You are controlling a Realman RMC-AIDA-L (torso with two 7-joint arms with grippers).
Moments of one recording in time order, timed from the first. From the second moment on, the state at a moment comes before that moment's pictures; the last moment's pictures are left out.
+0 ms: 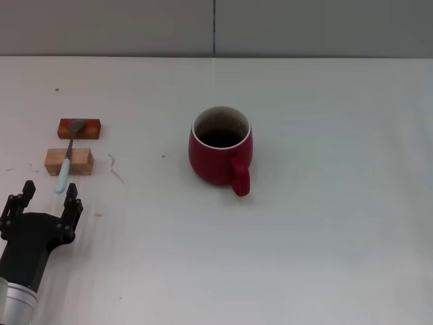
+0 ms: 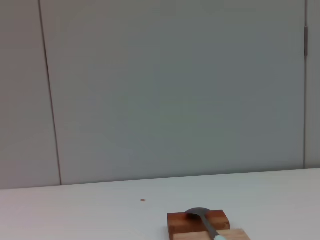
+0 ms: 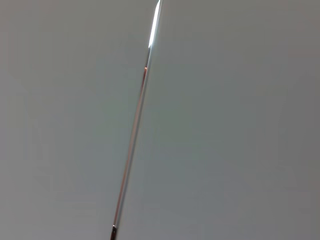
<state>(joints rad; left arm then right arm) -0.33 -2.07 0.56 -0.59 0.83 1.55 0.24 0.57 2.01 0.56 -0.09 -1.62 -1.26 0.03</state>
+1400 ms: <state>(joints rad) -0.39 -2.07 0.51 -0.56 0.83 1.44 0.21 0.58 2.01 0.56 -0.08 -1.62 -1.27 0.03</state>
